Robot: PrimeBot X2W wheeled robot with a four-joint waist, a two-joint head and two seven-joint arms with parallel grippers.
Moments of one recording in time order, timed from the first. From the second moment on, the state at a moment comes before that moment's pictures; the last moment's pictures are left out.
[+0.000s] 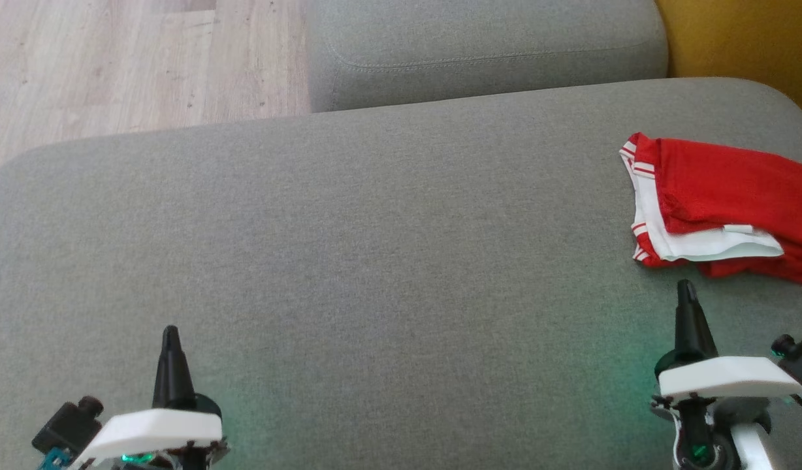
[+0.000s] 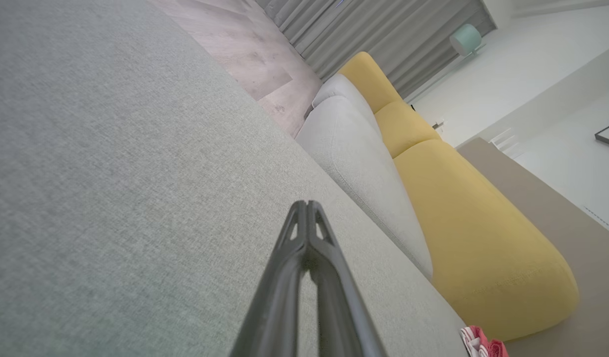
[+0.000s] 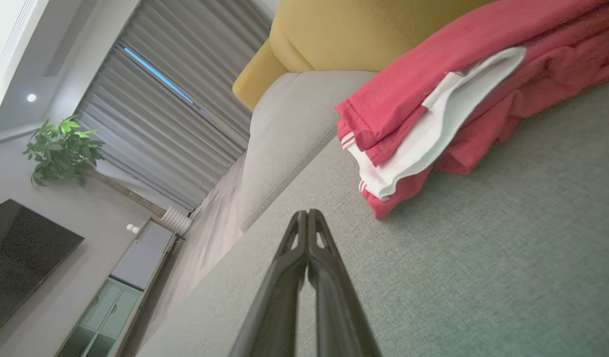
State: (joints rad) left arm -0.01 0.04 -0.03 0.29 -0.92 -0.12 -0.10; right arm -0.05 -0.05 -0.03 0.33 0.82 0.13 -0.09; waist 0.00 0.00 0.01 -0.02
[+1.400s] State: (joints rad) left arm -0.04 0.04 0.03 0.28 -1.31 -0.12 0.02; right arm -0.05 -0.05 -0.09 0.31 1.27 0.13 0.02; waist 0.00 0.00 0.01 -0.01
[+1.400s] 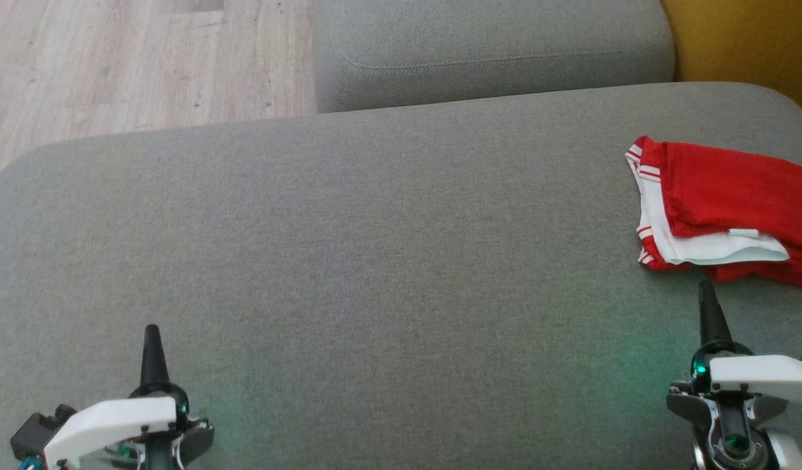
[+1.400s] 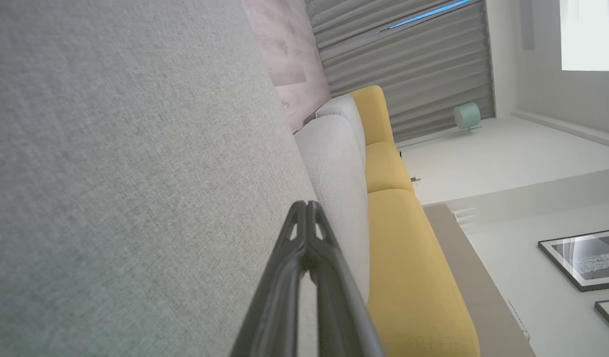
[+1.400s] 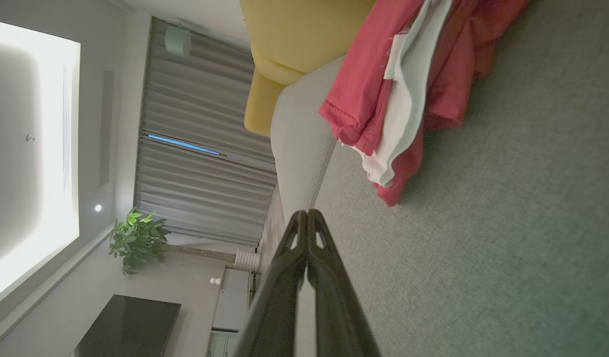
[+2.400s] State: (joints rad) left arm -0.06 0.04 0.07 0.28 -1.59 -0.12 0.11; right arm -0.05 -0.05 -0.13 0.29 1.59 0.13 0.11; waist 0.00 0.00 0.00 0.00
